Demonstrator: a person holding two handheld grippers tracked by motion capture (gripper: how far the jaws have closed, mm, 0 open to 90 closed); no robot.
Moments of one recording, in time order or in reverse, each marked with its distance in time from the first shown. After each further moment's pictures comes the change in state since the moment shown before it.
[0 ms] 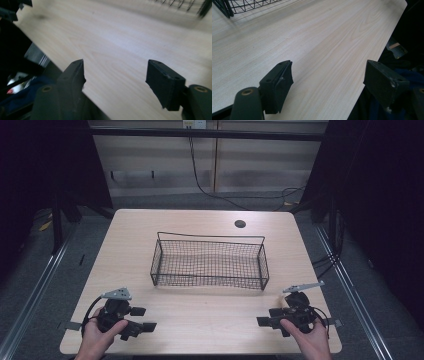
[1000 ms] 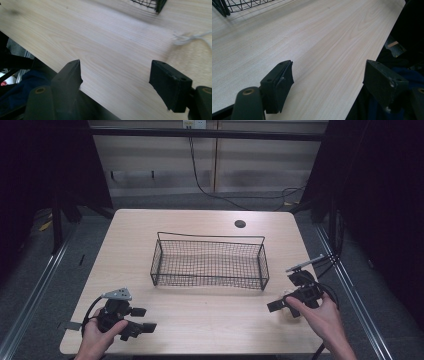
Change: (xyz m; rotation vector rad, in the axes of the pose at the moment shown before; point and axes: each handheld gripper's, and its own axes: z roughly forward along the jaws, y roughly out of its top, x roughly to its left) left arm 0.000 0.000 0.000 0.006 -0.010 0.002; right arm -0.017 0.052 -0.028 0.219 -0.128 0.105
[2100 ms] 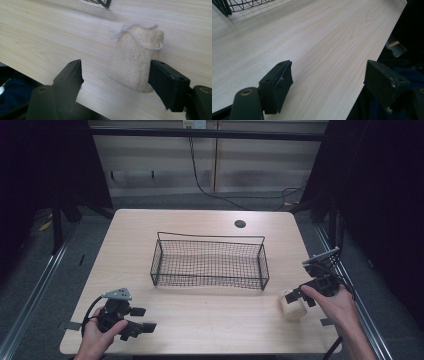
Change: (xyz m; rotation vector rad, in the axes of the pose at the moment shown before) left arm 0.001 0.000 0.000 0.003 0.007 0.001; right arm -0.050 0.009 -0.013 0.066 -0.107 0.134
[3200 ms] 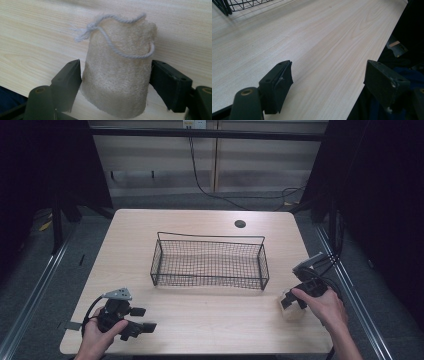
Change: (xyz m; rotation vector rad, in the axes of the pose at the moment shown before) left arm 0.000 0.000 0.000 0.004 -0.001 -0.002; right arm -0.014 0.013 0.047 0.142 -0.066 0.056
